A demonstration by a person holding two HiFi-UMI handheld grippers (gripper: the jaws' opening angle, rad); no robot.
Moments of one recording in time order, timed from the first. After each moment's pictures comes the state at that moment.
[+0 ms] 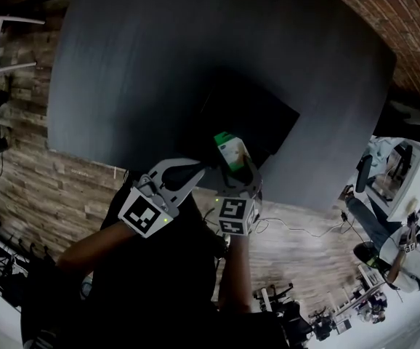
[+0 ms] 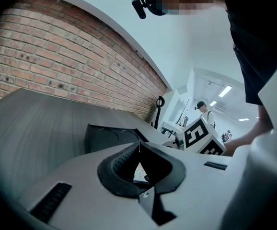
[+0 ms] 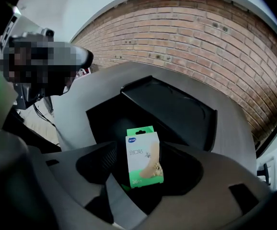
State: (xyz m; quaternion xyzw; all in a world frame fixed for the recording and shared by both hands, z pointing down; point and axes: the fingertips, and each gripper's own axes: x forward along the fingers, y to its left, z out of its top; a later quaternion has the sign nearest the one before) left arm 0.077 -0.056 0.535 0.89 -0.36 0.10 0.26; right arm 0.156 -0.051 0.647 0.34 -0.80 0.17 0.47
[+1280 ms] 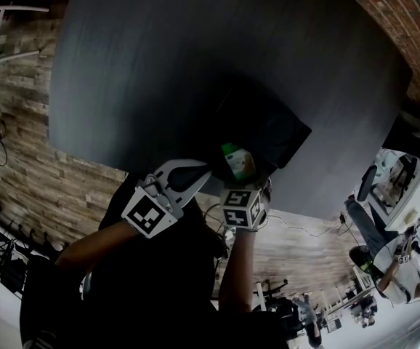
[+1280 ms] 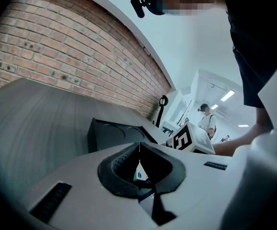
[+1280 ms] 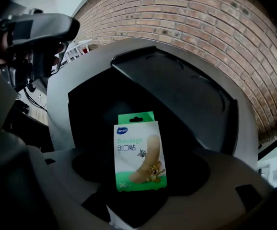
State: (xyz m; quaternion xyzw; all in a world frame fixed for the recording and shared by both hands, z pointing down) left arm 0.069 -0.079 0.560 0.88 -0.35 0.10 0.30; right arm 0.166 -0.062 0.700 0.29 -0.75 0.20 0.56
